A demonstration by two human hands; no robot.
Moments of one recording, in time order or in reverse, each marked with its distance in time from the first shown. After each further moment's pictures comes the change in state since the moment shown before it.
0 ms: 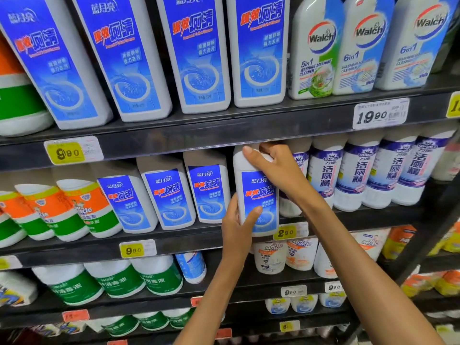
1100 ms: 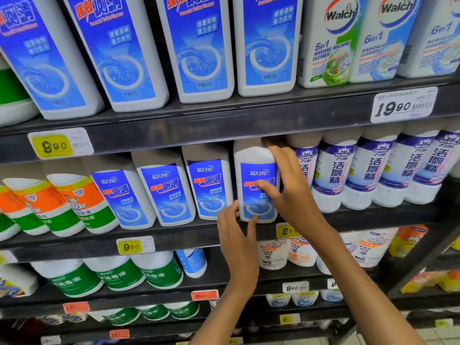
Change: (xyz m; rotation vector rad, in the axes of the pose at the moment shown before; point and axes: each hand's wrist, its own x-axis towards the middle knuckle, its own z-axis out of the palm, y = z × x) left_hand -0.017 -0.026 0.005 0.595 0.374 0.249; right_hand -0.035 0.034 0.006 -0.329 0.095 -0.229
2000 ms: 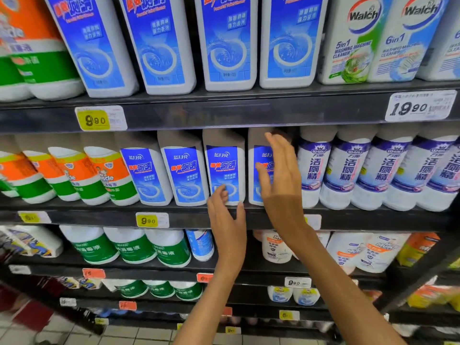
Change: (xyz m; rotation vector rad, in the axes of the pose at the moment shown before) left_hand 0.010 0.012 -0.036 -0.054 0.062 -0.107; right_hand -0.012 -0.045 0.026 -0.040 0.225 -0.079
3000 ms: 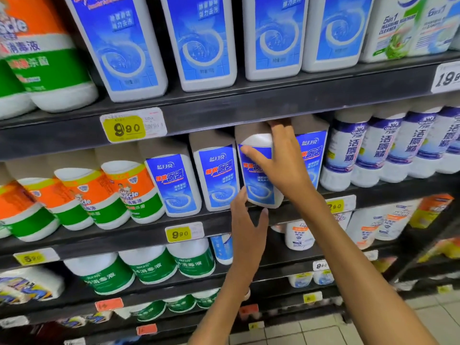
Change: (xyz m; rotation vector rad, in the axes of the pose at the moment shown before) left_hand 0.036 -0.046 -0.059 -0.151 -0.457 -0.008; right_hand 0.028 -0.037 0.074 -0.287 -0.117 0.249
